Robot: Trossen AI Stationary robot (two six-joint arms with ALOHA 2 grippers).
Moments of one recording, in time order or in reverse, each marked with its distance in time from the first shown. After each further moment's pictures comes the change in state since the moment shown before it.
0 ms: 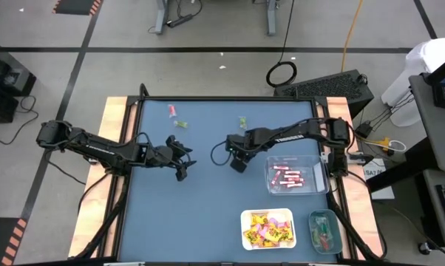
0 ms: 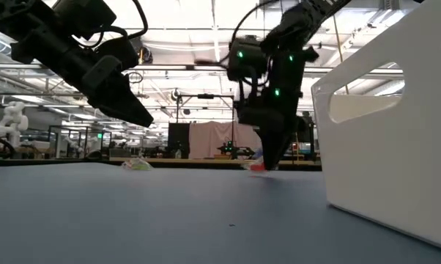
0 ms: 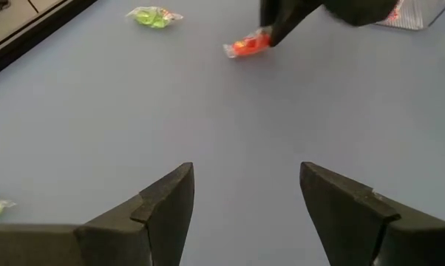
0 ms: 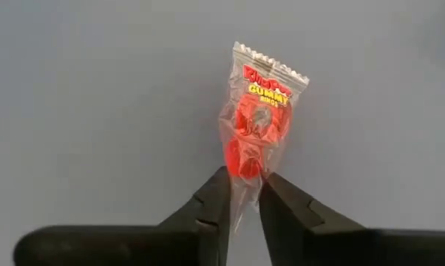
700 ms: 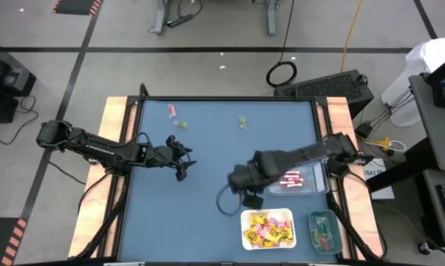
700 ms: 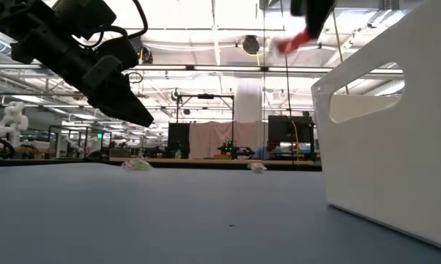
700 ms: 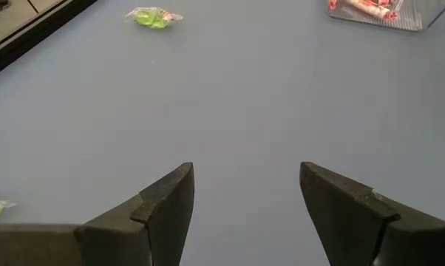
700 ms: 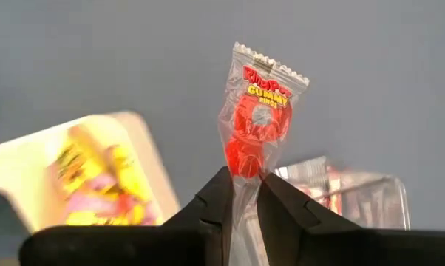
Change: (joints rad) left arm 0.000 0.000 0.000 0.001 0.000 -0.002; right arm 0.387 -0.002 0.658 -0.803 -0.094 0.095
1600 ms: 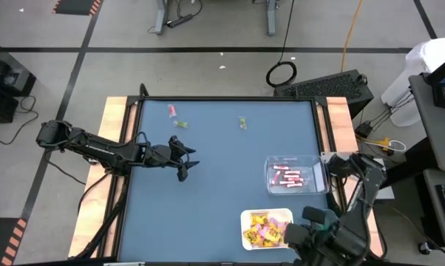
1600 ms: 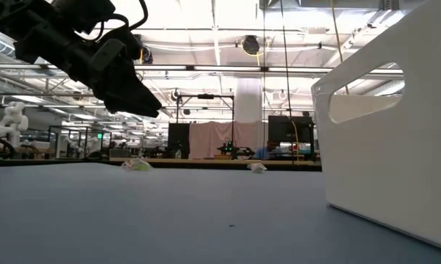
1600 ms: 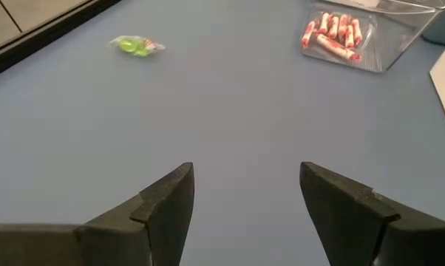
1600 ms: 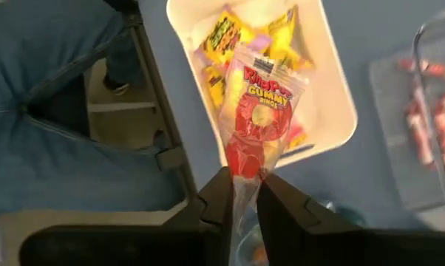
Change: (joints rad) left arm -0.006 0.000 0.001 0.101 0.036 -0.027; right arm 0.670 -0.031 0.124 -0.087 0.114 0.690
